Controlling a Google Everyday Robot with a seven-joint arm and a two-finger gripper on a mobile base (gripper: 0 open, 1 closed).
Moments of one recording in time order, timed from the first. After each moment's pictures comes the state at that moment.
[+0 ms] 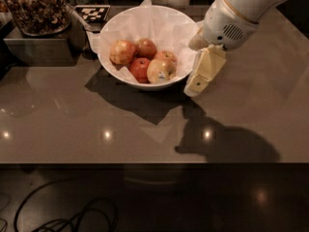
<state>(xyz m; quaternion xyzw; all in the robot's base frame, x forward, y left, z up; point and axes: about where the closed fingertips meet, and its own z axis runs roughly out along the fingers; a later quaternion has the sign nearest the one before) 0.520 -0.093 0.954 -0.63 0.74 0.11 0.20</state>
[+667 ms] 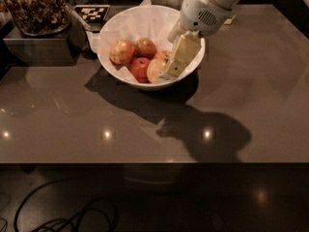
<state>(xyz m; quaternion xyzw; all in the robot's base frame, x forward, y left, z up) 0.555 -0.055 0.961 -0.64 0.73 0.13 0.21</state>
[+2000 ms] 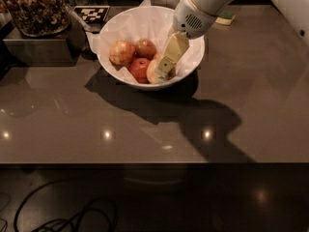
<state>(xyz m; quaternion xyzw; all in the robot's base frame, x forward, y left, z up) 0.601 -0.039 0.941 -0.59 0.76 0.13 0.23</state>
